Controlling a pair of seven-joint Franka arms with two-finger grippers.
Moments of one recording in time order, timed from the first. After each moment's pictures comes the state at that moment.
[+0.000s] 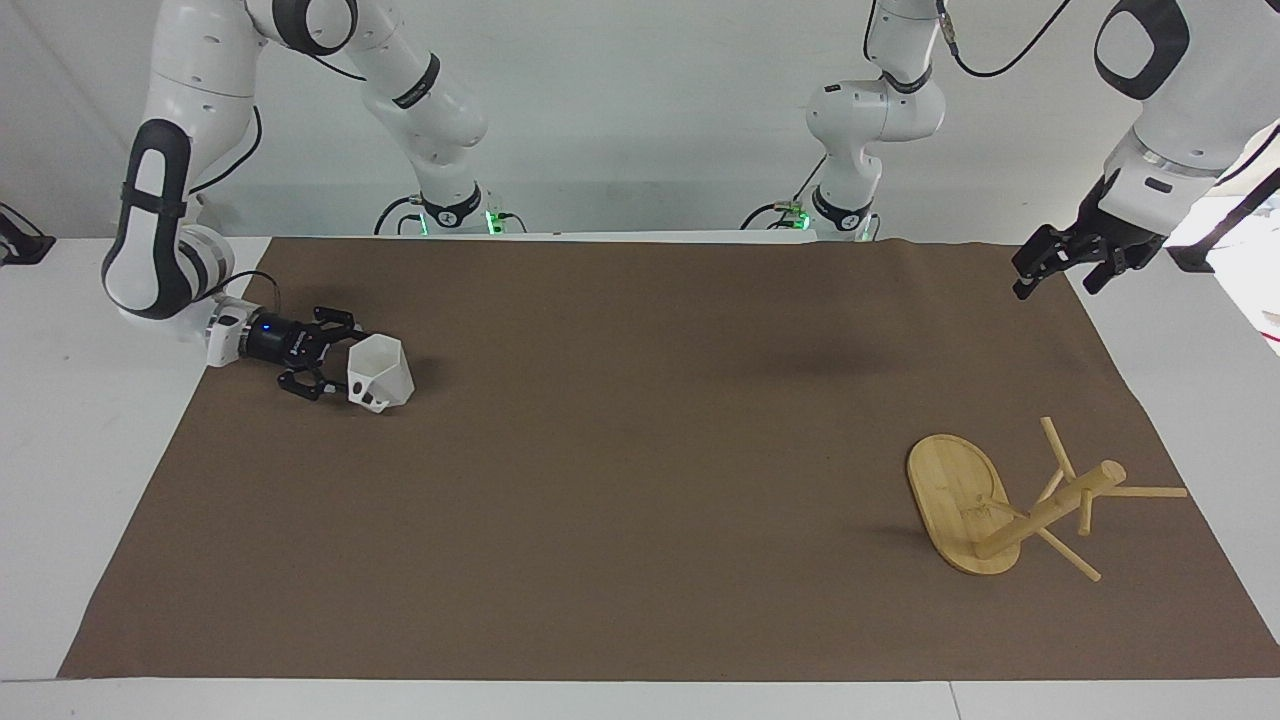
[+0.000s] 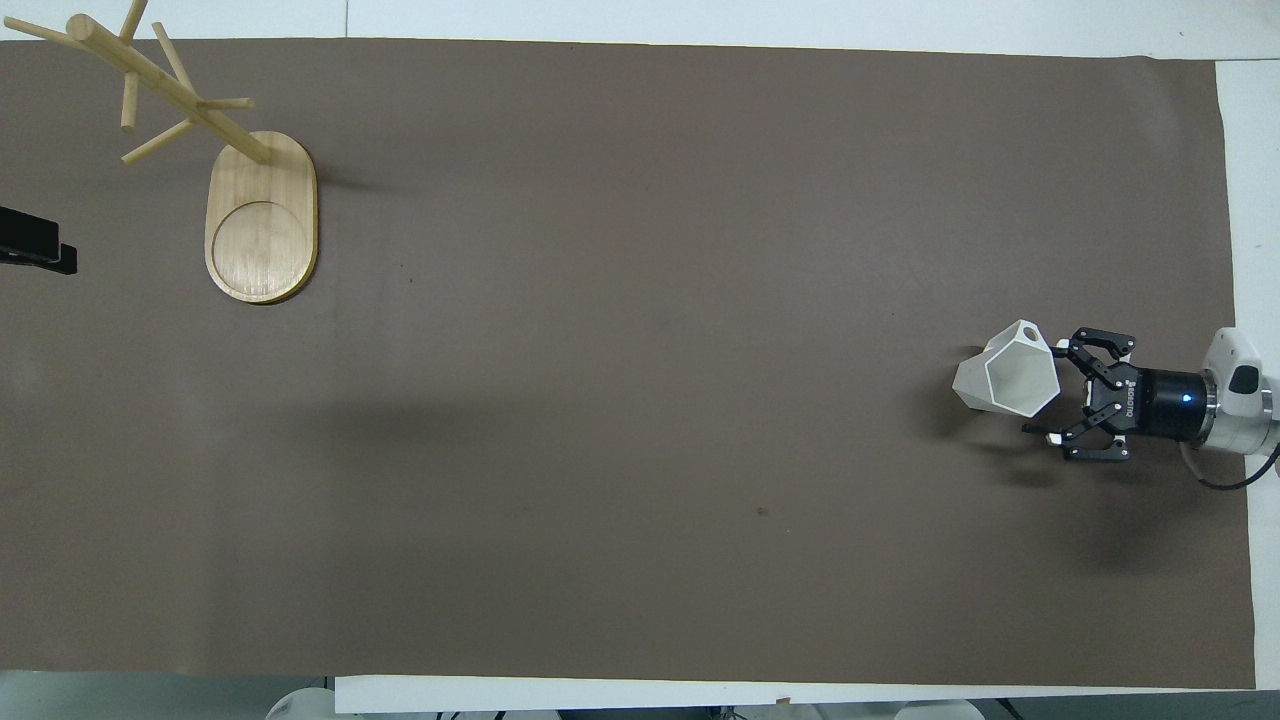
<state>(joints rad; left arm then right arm) -0.08 -0.04 0.06 -1.64 -0.01 1.62 0.00 -0.48 0.35 -0.13 -2.19 1.07 1.58 -2.50</state>
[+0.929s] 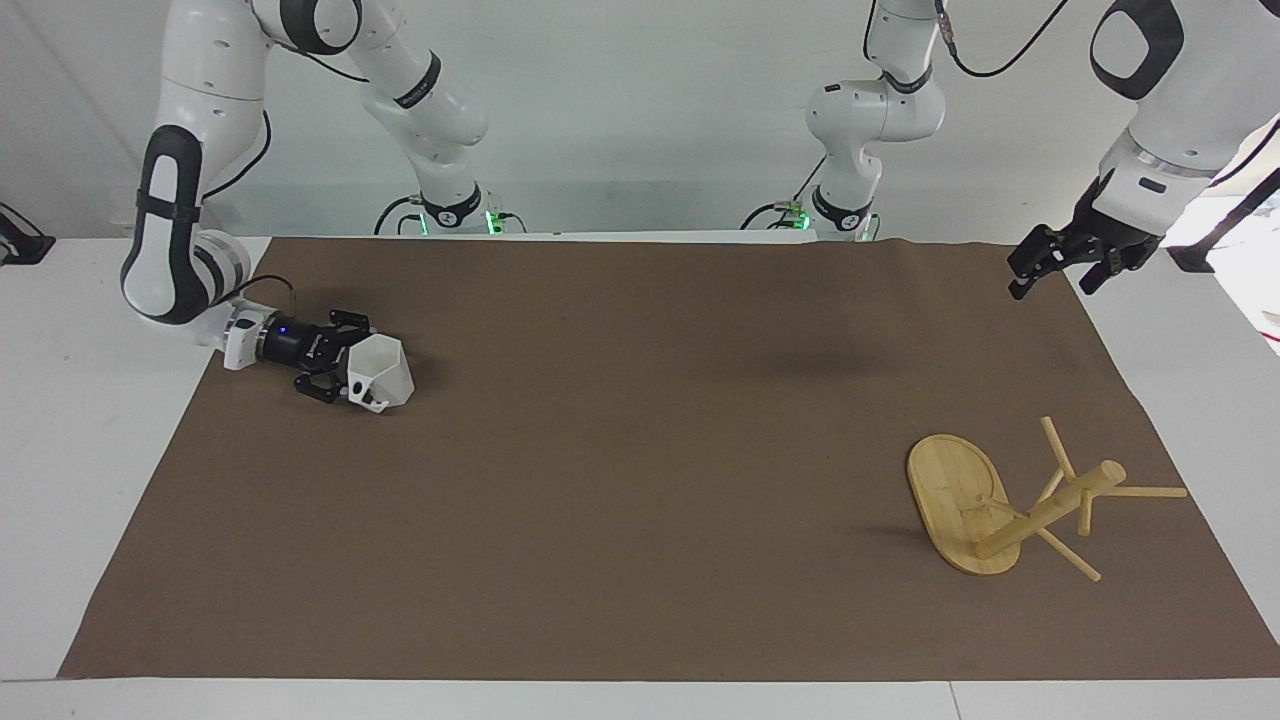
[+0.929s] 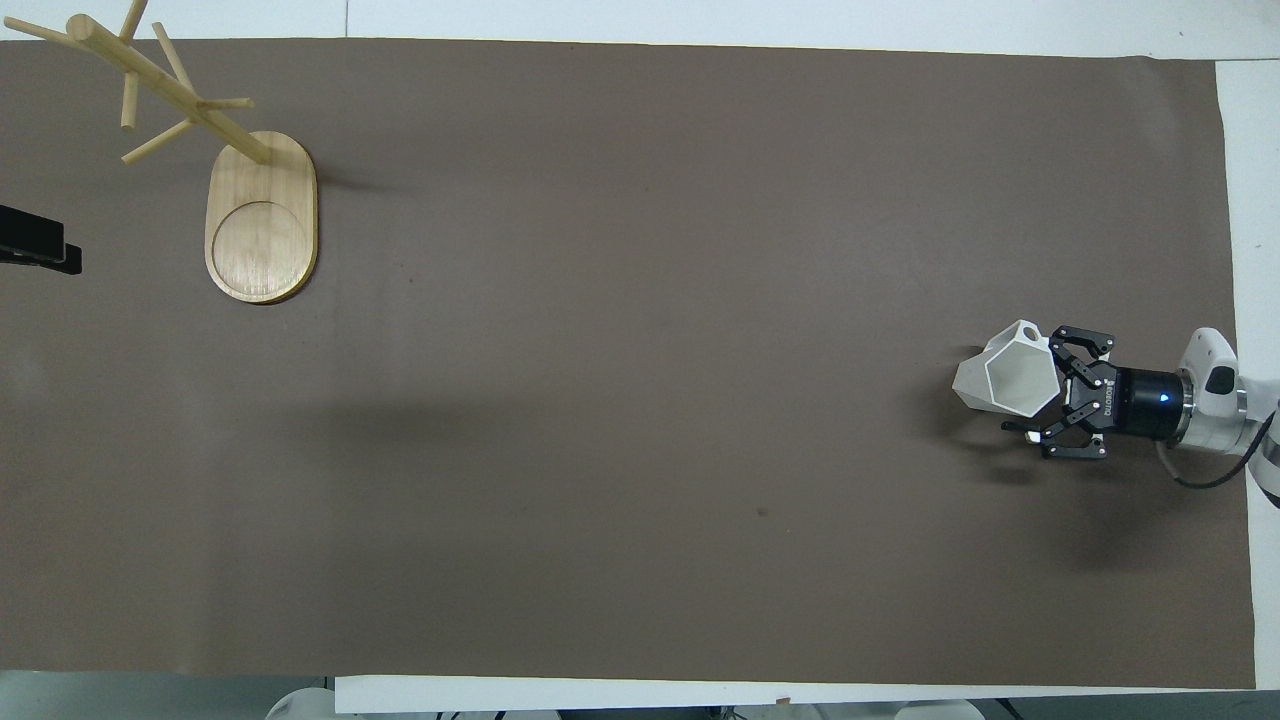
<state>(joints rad) -0.09 -0.04 0.06 -1.64 0.00 1.62 0.00 -0.44 0.35 -0.13 -2.23 1.12 1.59 -2.54</state>
